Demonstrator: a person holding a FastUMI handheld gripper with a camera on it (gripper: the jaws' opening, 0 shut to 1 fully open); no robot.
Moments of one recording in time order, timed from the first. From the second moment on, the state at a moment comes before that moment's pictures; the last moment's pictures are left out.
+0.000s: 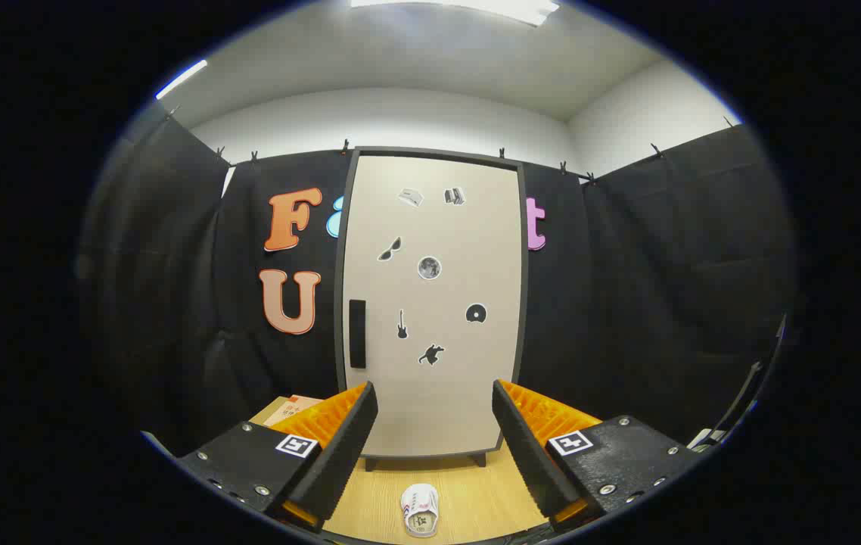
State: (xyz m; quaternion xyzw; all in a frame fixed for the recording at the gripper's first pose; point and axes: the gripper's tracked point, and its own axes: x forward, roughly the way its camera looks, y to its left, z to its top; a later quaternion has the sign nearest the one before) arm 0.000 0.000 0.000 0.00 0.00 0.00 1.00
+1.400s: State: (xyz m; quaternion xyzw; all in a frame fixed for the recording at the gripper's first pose) arm 0.012 0.030 0.002 -0.01 0.01 0.02 1.00
